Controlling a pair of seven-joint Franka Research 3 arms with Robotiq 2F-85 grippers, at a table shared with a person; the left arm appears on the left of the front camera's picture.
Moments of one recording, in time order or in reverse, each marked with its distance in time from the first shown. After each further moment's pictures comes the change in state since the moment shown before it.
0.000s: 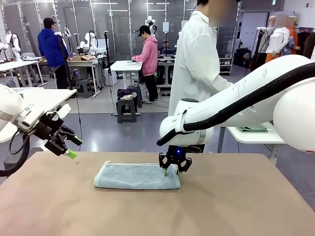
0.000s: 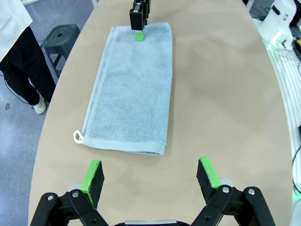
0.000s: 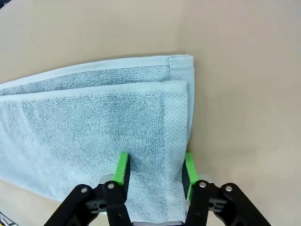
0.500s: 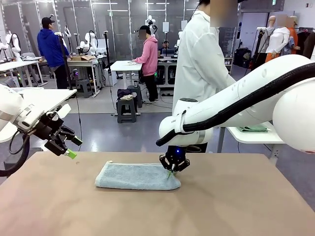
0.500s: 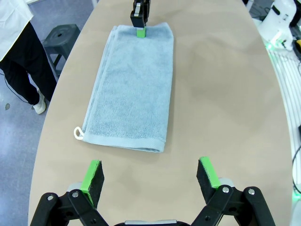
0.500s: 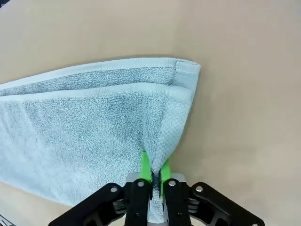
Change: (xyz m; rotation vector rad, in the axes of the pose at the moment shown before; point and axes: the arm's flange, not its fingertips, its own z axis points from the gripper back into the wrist) left arm 0.000 0.000 0.000 0.000 0.000 0.000; right arm -0.001 0.003 0.001 -0.016 -0.004 -0.004
